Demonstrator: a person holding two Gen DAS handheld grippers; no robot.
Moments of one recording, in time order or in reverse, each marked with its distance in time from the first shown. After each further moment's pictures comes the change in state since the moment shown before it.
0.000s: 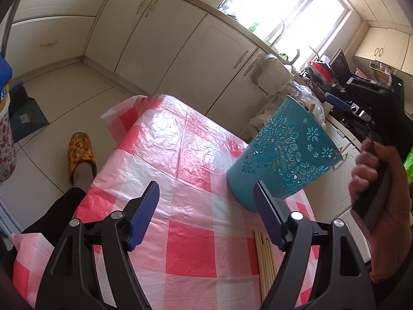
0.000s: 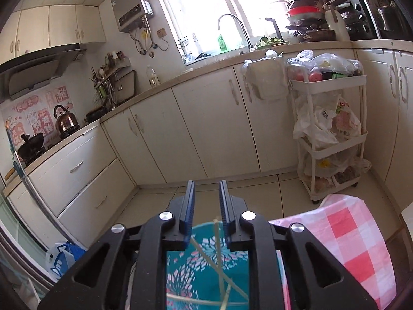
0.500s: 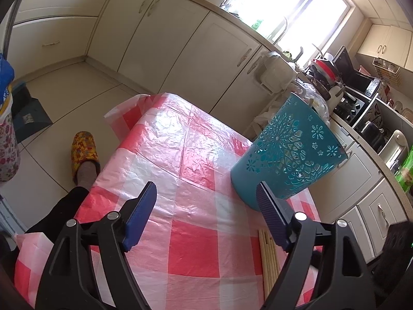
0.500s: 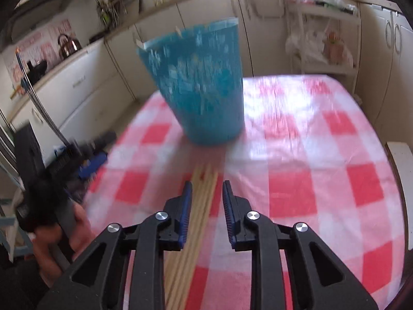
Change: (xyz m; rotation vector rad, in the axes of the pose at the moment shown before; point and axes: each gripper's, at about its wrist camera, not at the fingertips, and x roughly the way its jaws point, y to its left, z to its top) left arm 0.004 -0.004 0.000 0.004 0.010 0.029; right arm -0.076 -0.031 -0.181 -0.092 0.435 -0.026
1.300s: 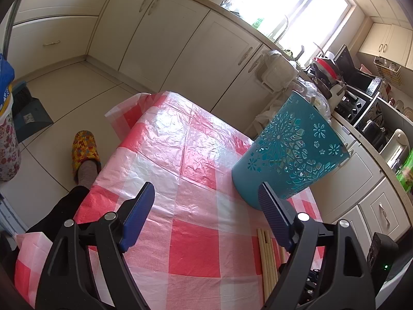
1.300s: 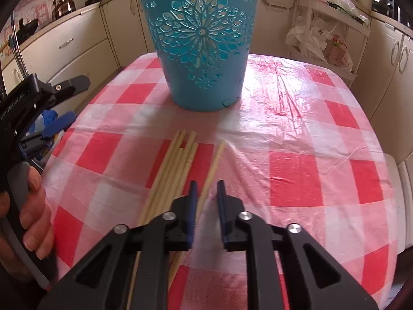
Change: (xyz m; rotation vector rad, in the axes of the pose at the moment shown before) left arm 0.001 -0.001 0.000 0.001 0.005 0.006; right arm 0.038 0.009 -0.017 -0.135 0.094 -0.156
